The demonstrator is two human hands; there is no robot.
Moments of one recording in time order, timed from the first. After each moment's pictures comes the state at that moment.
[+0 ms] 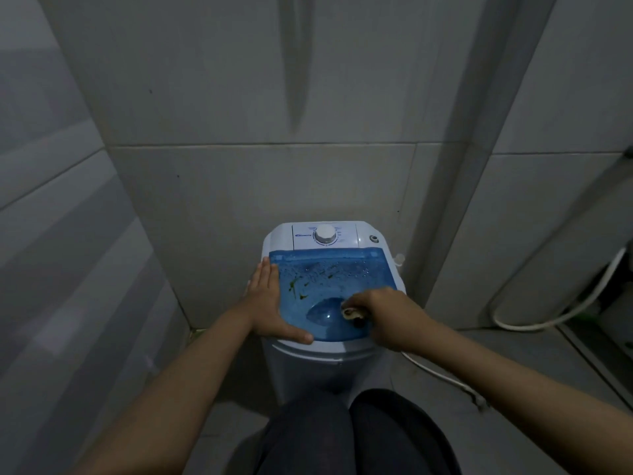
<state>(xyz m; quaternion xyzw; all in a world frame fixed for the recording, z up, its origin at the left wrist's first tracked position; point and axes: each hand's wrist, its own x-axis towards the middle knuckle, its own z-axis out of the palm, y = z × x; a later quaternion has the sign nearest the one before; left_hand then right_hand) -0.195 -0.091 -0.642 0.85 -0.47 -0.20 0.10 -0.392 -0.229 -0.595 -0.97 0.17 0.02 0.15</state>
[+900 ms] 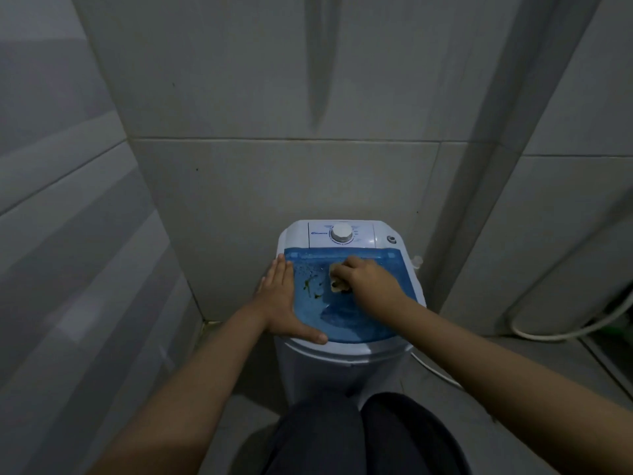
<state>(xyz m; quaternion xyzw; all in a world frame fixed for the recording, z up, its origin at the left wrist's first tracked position) -0.189 -0.093 -0.651 0.86 -0.46 -0.19 0.12 -0.319 -0.248 -0.625 -0.99 0.12 -0.08 0.03</state>
